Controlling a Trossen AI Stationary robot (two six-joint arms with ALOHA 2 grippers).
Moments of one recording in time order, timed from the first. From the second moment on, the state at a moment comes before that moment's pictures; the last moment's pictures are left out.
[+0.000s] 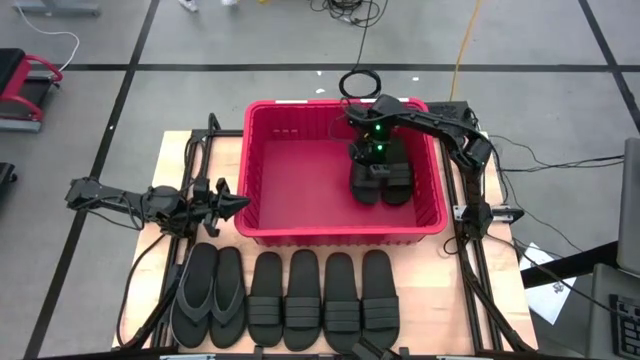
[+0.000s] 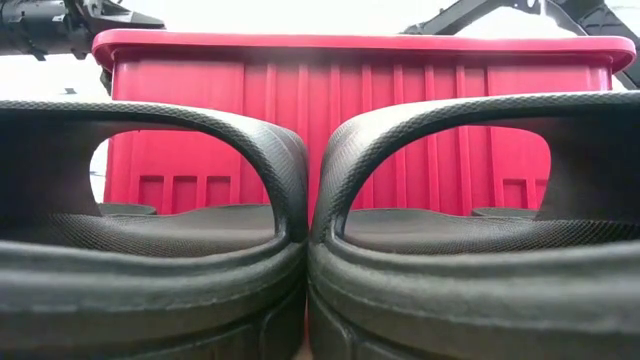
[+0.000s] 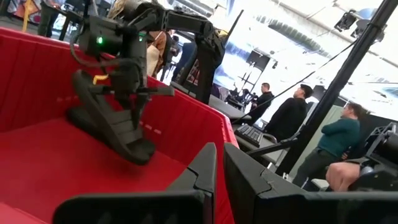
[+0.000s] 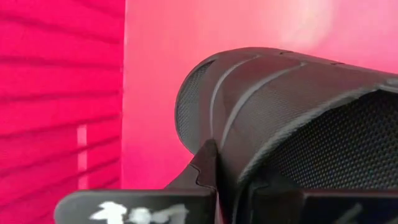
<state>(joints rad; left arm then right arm) -0.20 0.30 0.17 0.29 -0.30 -0.45 -0.63 2.01 1.70 -1.46 -0.47 -0.77</state>
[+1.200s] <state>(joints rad) -0.20 0.30 0.17 0.29 -0.32 -0.50 -0.65 2.01 1.54 -1.30 -0.47 -0.77</state>
